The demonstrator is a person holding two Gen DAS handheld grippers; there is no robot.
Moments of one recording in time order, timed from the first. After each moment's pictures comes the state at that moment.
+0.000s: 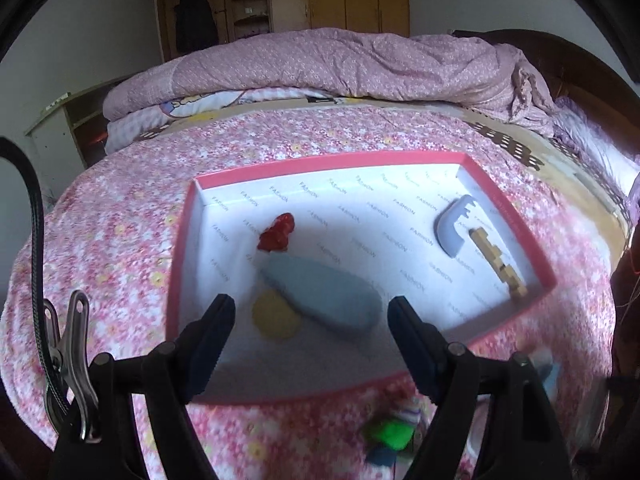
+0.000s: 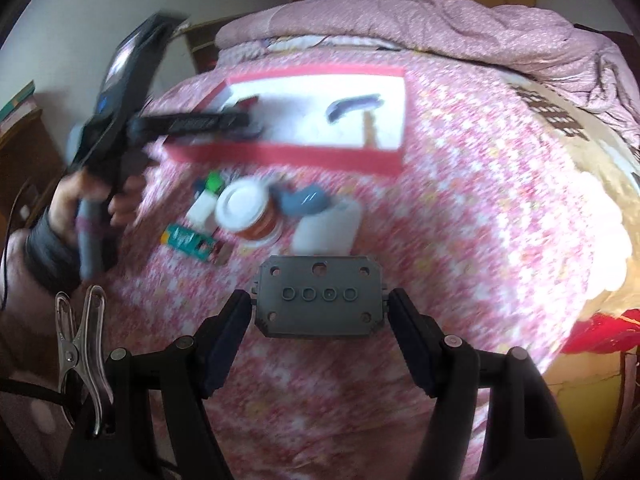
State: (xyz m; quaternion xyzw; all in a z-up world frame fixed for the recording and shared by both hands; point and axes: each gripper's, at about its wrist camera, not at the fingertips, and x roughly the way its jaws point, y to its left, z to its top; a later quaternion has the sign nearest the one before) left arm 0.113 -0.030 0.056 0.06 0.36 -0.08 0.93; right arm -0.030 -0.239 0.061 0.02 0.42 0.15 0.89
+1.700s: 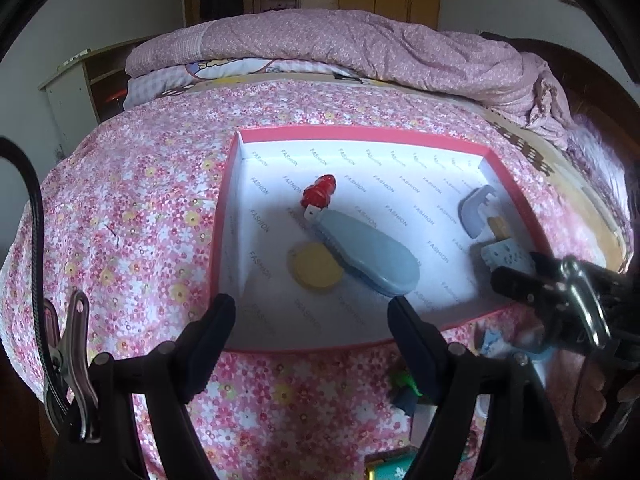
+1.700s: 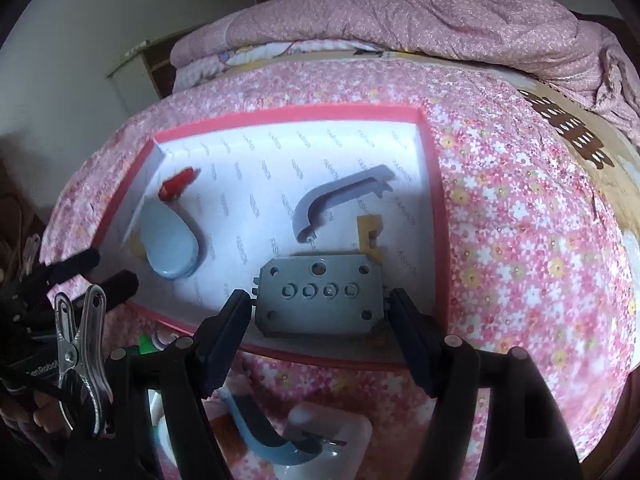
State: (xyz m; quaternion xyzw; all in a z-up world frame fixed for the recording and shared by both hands) left arm 0.098 0.001 0.054 0.01 0.41 -0.06 0.91; right arm 0.112 -0.203 0.051 0.07 0.43 0.12 0.89
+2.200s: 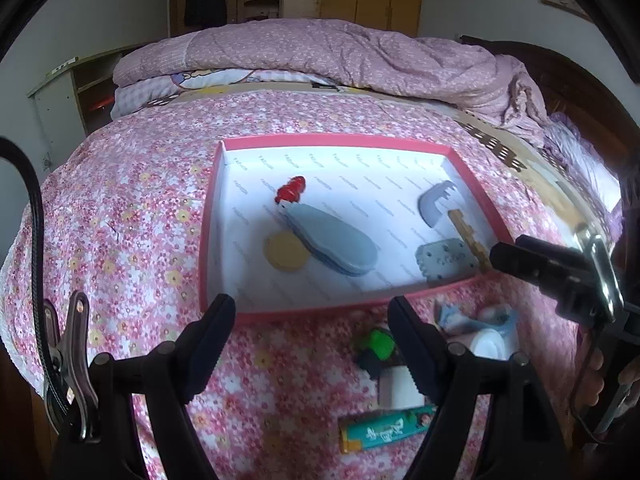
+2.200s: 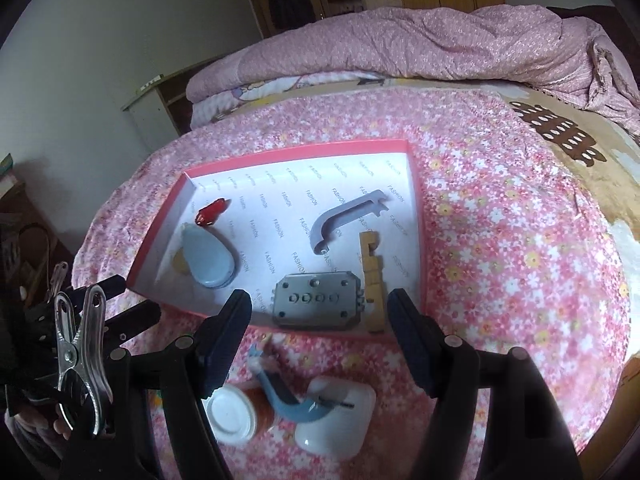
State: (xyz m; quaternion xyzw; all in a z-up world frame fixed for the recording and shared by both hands) left arm 0.065 -0.008 0.070 0.01 0.40 -0.10 0.91; right arm 0.075 -0.217 0.077 0.09 0.39 0.13 0.91
